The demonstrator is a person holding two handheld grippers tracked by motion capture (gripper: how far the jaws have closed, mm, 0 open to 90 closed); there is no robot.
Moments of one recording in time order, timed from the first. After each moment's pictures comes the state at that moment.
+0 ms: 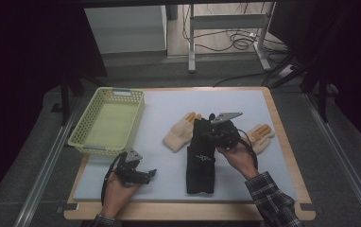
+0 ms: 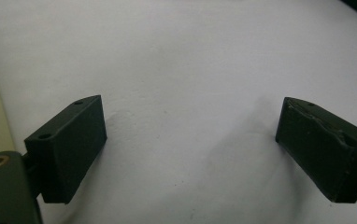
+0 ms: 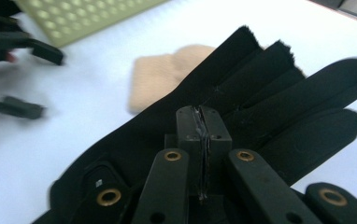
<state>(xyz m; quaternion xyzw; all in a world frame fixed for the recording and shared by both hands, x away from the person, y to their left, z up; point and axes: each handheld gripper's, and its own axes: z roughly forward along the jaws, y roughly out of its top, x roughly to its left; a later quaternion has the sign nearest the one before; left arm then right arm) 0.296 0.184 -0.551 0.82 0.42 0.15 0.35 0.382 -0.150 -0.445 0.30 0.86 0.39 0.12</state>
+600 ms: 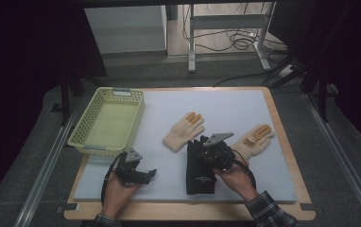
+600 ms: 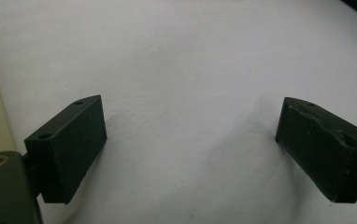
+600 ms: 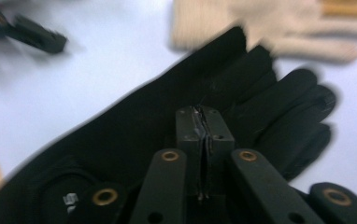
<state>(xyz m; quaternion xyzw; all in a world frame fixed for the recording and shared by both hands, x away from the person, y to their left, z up) 0.296 0.184 -0.551 0.82 0.42 0.15 0.35 0.336 -0.134 -0.485 0.29 0.89 0.34 0.11</state>
